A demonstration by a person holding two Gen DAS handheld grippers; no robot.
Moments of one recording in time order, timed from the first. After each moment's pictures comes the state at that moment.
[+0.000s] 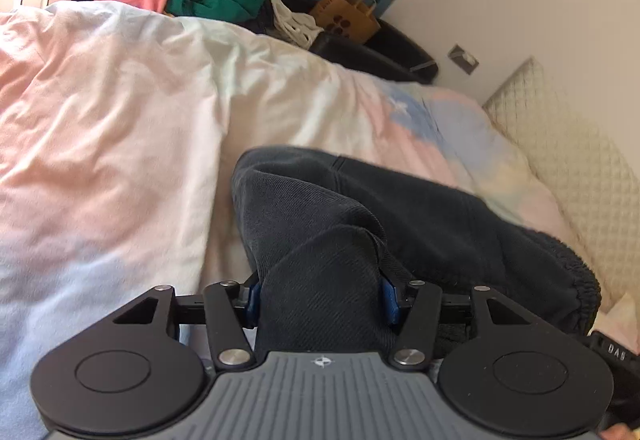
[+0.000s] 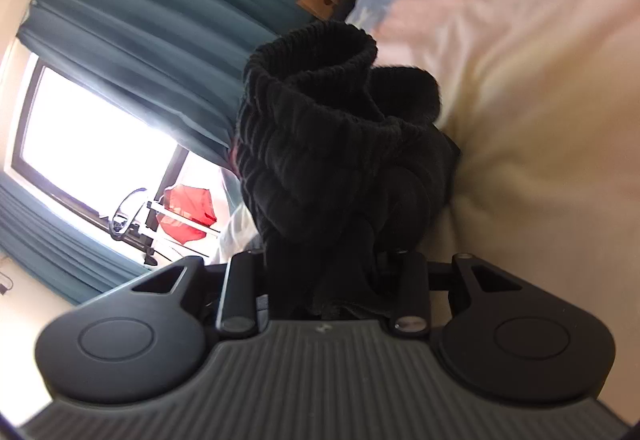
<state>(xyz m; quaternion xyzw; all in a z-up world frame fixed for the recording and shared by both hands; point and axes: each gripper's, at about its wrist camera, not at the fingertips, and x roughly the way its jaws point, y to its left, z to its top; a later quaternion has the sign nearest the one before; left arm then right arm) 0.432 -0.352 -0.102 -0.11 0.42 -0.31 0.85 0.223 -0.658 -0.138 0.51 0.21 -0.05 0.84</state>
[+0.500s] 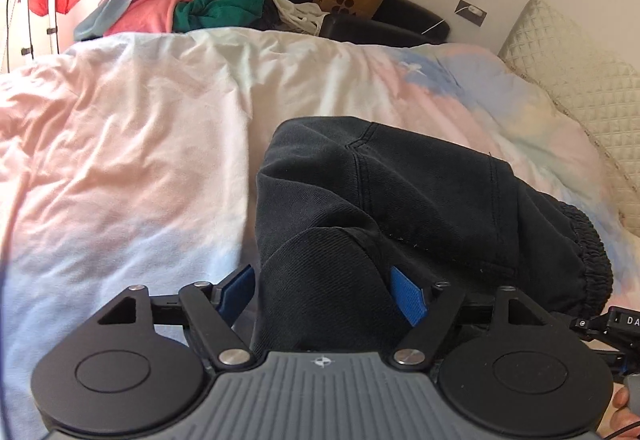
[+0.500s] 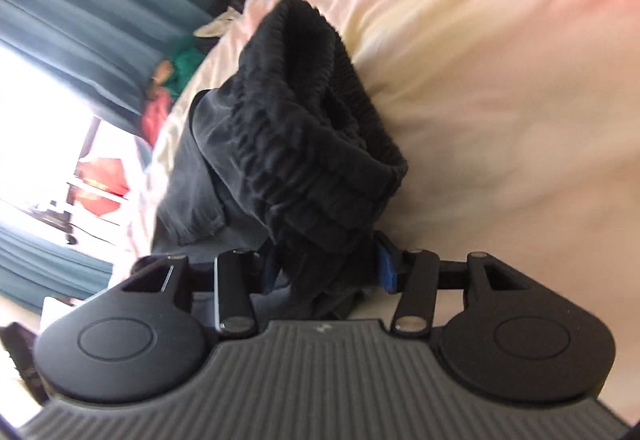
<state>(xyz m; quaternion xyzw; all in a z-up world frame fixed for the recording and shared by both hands) 0.373 -0.336 -0.064 0.02 0.40 -0.28 0.87 0.187 -0.629 -0.121 0.46 0.31 -0.16 0.82</state>
